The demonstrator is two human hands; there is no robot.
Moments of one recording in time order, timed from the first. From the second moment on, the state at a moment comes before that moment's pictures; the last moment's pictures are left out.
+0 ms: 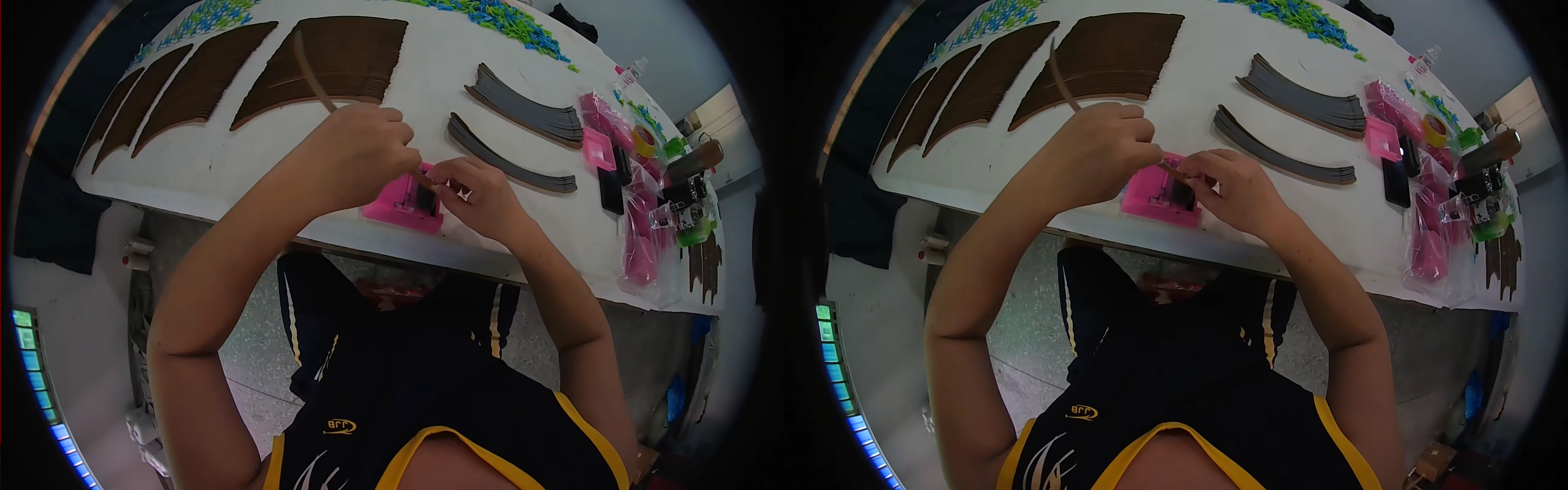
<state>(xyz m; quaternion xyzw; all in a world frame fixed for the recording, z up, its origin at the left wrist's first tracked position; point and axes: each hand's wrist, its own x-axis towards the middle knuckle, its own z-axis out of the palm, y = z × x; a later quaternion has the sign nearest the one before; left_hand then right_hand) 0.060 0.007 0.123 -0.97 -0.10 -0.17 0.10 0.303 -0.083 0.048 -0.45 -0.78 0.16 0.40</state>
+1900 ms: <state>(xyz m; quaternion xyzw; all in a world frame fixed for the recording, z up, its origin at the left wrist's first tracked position) 0.081 0.002 0.075 -0.97 -0.09 -0.21 0.00 0.461 -0.205 0.039 -0.62 -0.73 -0.02 0.27</state>
